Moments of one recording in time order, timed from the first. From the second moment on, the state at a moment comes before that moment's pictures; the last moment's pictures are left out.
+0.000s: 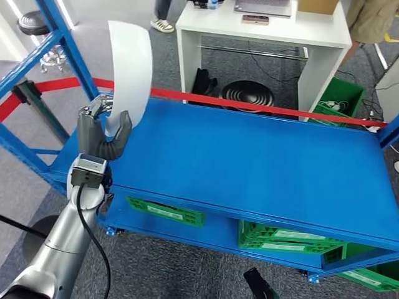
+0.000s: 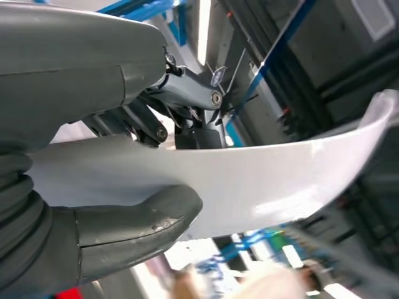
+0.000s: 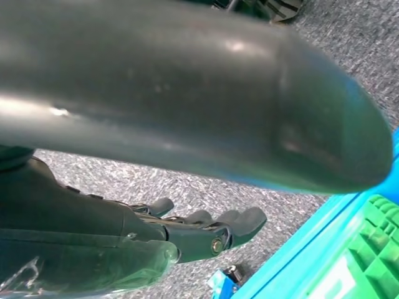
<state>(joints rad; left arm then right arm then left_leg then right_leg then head) -0.38 -0.01 -0.15 -1.46 -0.33 0.32 -0.63 -0.13 0.12 -0.25 -0.26 0.88 -0.23 -0.17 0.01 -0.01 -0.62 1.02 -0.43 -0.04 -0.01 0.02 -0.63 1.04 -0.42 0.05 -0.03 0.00</state>
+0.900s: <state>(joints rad) -0.14 -0.14 -0.52 -1.85 -0.07 0.27 -0.70 -0.10 0.16 -0.25 -0.26 0.84 -0.30 -0.14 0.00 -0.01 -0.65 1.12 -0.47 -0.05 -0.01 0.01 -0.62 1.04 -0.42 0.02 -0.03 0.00</state>
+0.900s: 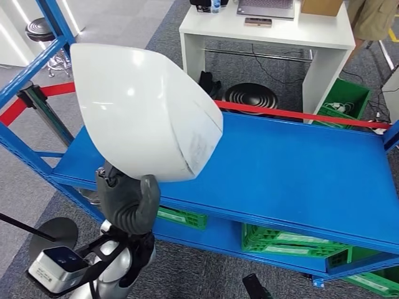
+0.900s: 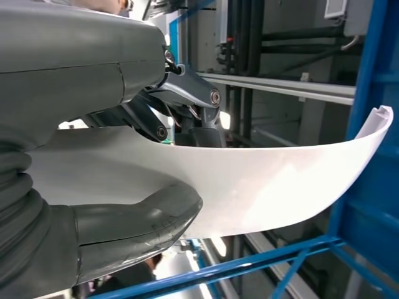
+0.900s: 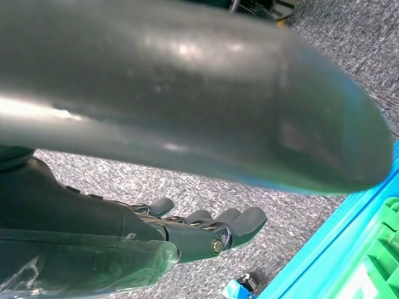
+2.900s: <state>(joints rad) -0.02 -0.12 -0.55 -1.87 -0.05 0.22 -0.70 -0.09 0.17 -0.32 -0.25 0.81 -0.34 -0.17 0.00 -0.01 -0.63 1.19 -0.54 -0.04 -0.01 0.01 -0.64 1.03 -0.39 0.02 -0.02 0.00</state>
